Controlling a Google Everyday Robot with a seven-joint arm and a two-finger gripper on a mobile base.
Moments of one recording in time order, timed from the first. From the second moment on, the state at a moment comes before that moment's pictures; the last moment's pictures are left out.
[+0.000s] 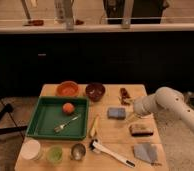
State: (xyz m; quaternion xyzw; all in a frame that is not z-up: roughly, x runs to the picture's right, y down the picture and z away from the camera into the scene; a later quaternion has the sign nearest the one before) arm 0.175 0.125 0.786 -0.22 -0.27 0.17 0.92
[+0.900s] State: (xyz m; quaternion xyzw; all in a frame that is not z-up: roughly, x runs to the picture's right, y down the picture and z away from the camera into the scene) arm 0.187 0.130 0.868 -0.21 -0.29 0.17 0.92
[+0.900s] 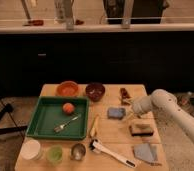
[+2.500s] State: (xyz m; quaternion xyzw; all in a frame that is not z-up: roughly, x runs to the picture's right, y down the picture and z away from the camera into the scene) arm 0.184 0.147 0.902 -0.25 -0.31 0.18 0.90
